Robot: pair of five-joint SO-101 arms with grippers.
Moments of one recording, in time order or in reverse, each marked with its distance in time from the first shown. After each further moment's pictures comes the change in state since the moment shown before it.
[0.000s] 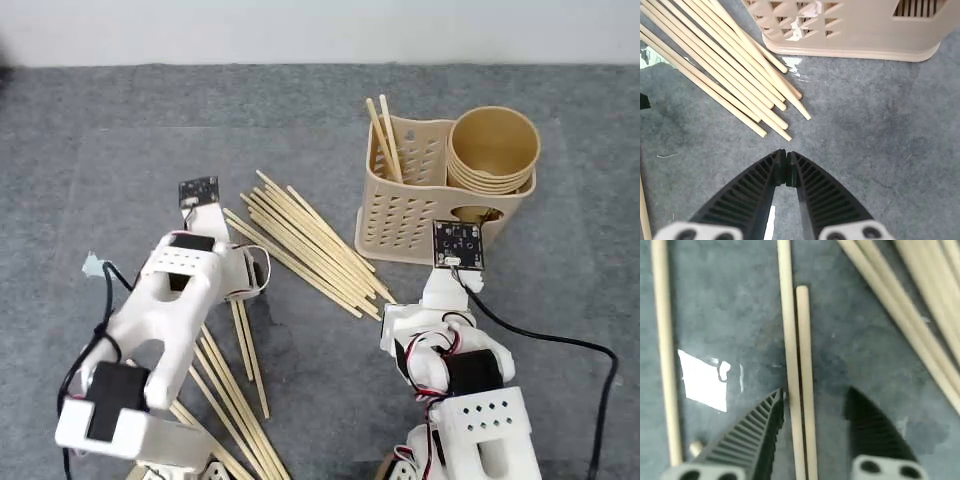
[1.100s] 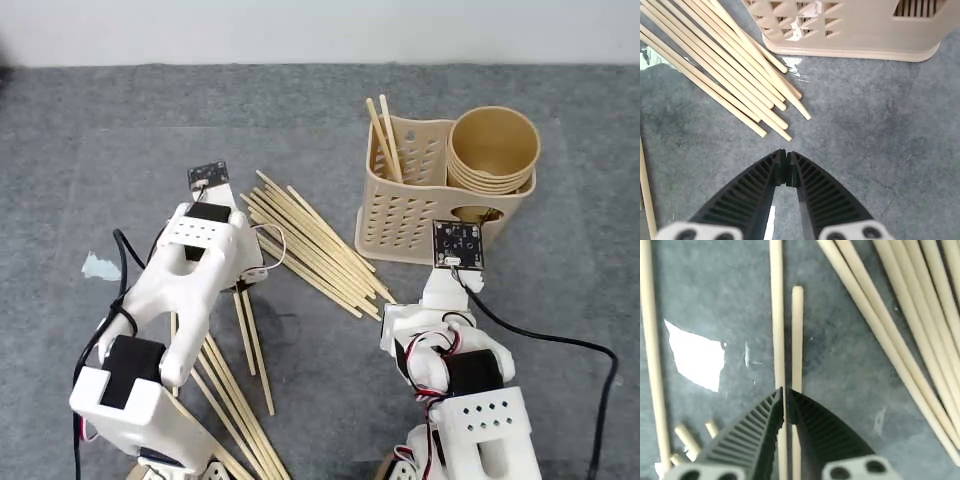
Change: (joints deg) left arm 2.6 7.1 -16.0 14.0 5.5; right arm 0.0 0.0 0.0 0.0 0.0
